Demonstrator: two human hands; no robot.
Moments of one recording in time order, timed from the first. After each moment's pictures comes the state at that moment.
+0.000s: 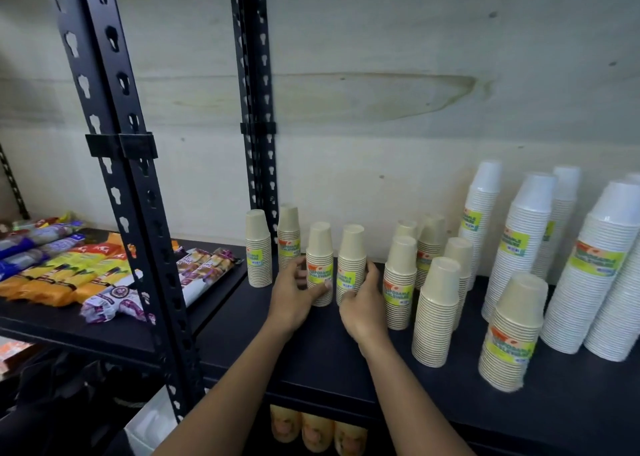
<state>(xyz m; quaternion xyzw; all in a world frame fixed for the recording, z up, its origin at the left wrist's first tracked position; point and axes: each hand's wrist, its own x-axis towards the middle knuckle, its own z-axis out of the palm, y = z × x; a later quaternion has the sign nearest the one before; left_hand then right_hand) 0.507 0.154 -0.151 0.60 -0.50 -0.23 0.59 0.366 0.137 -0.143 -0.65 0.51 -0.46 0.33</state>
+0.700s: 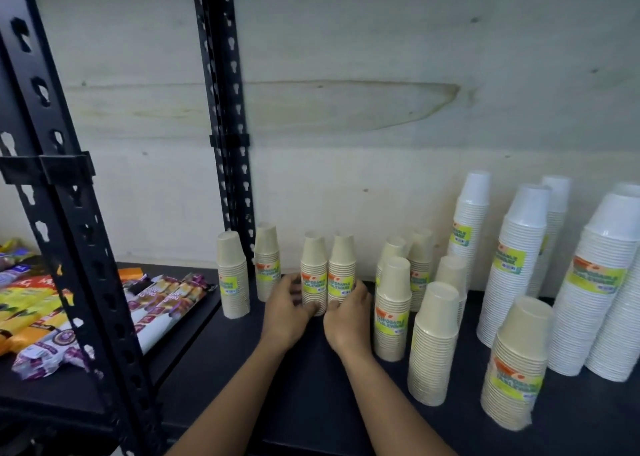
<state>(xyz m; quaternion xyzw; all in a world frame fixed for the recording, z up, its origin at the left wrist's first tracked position) 0.506 0.105 -0.154 0.62 -0.53 -0.22 0.54 0.385 0.094 -0.143 -0.62 0.58 -0.46 0.27</state>
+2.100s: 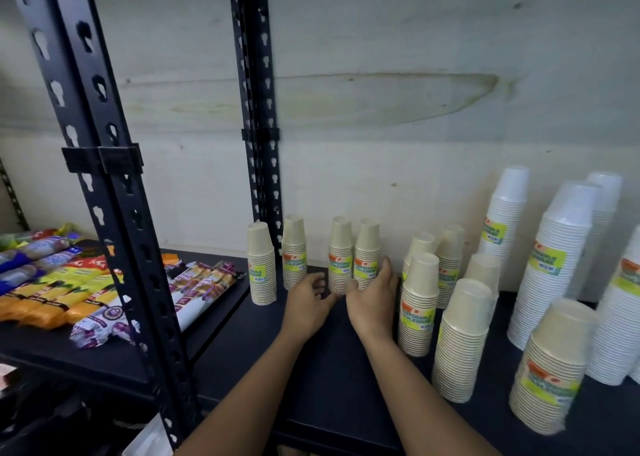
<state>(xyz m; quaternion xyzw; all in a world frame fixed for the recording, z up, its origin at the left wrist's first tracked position) 0.515 0.103 -0.159 0.67 -0.51 -0.20 0.50 0.395 0.074 -0.146 -0.60 0.55 -0.52 0.25</state>
